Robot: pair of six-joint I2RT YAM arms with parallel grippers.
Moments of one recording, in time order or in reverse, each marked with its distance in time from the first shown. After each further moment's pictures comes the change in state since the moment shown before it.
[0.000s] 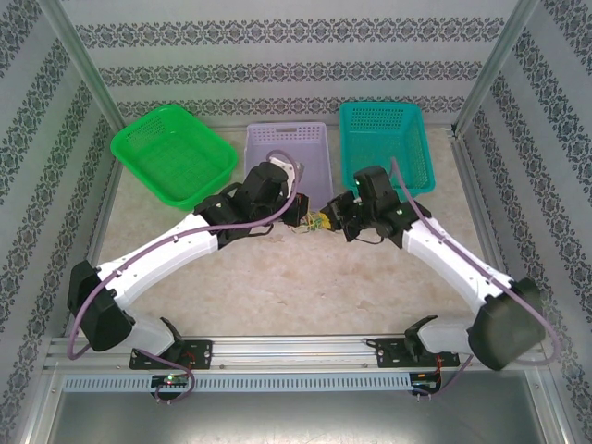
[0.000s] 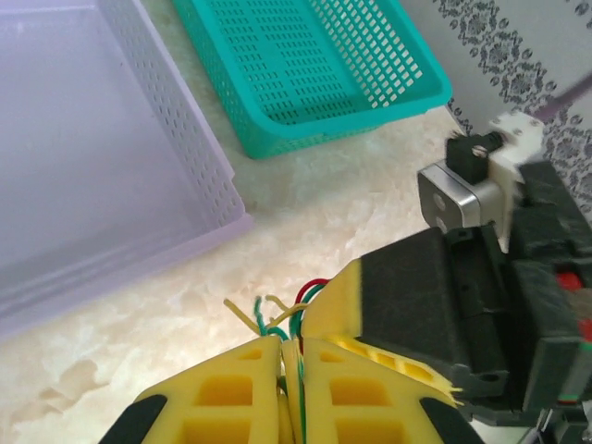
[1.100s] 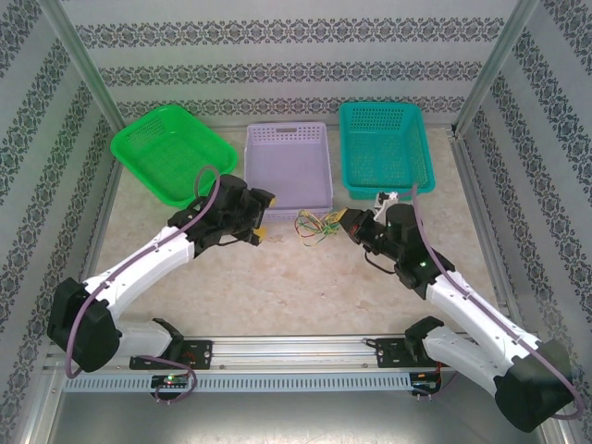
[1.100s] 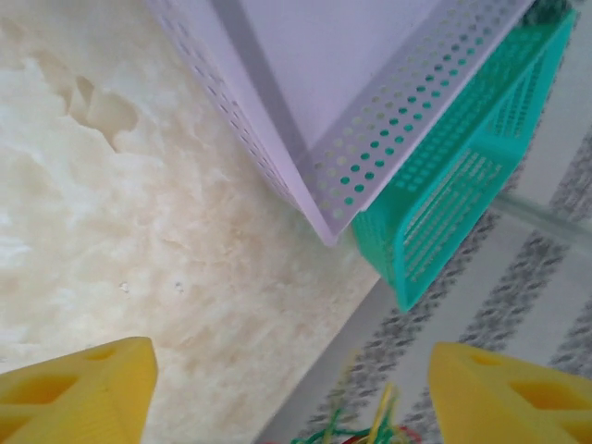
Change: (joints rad) left arm 0.218 -0.141 -0.293 0.046 0.154 -1.147; right arm -0.006 -0.347 -0.376 0.416 0.150 -0.444
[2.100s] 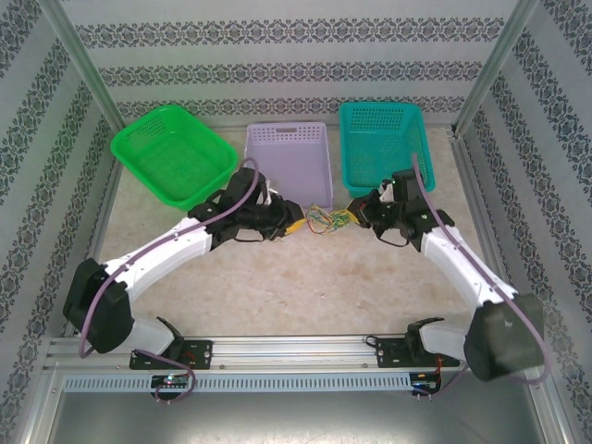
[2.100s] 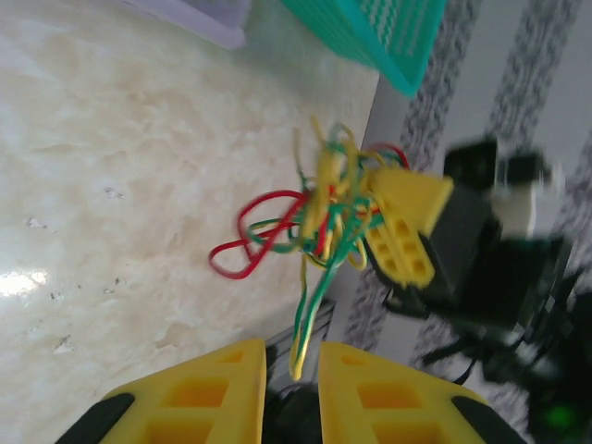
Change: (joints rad) left arm -0.063 0.143 0.069 0.166 0.367 0.447; right arm -0.256 0.334 0.288 -0.360 -0.323 -0.040
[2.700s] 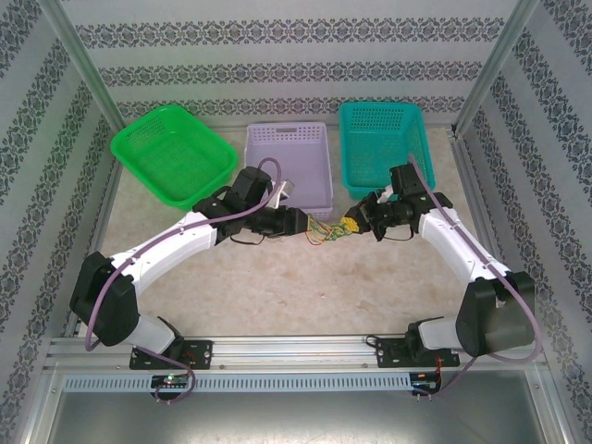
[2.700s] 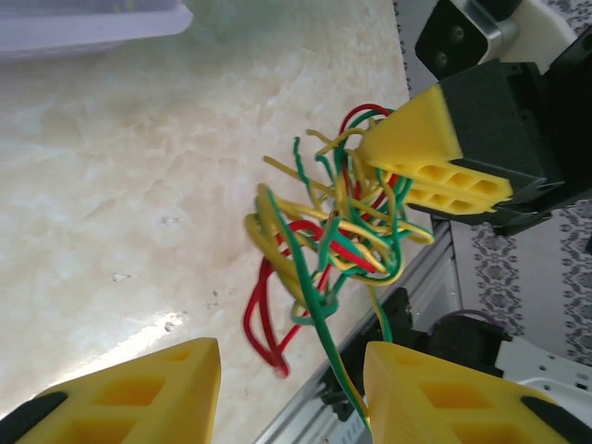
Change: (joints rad) left arm 0.000 0.037 0.047 -0.133 0.021 0.517; right arm -0.051 0.106 0.107 -0.264 -0.190 0.024
